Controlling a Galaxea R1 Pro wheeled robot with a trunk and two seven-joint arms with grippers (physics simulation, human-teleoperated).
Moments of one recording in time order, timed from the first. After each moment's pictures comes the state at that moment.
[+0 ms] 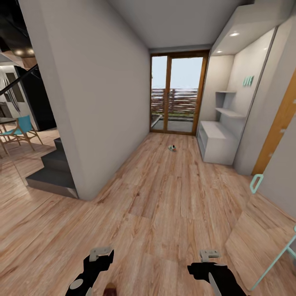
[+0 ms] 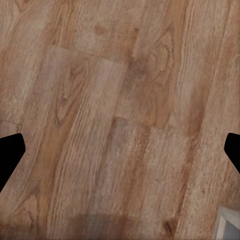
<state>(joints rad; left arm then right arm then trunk) -0.26 -0.04 0.01 -0.75 0.09 -0.04 0.00 -0.25 0.00 0.00 -0.97 0.00 0.61 0.02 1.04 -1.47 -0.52</state>
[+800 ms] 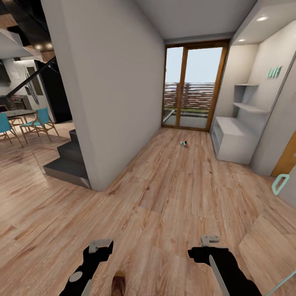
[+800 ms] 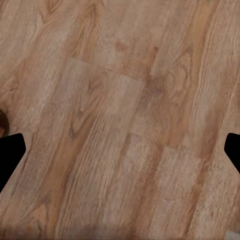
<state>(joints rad) -0.26 -0.03 0.01 -0.82 0.08 -0.04 0.00 -0.27 0.00 -0.01 -1.16 0.00 0.78 0.02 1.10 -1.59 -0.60</state>
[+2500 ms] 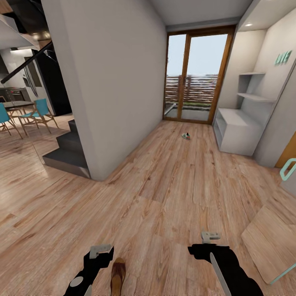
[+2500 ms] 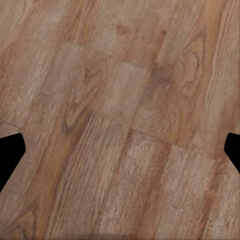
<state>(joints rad) -0.26 -0.03 0.00 -0.76 0.08 -0.05 0.00 -0.27 -0.01 0.00 -1.20 -0.01 0.78 0.02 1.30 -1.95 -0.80</state>
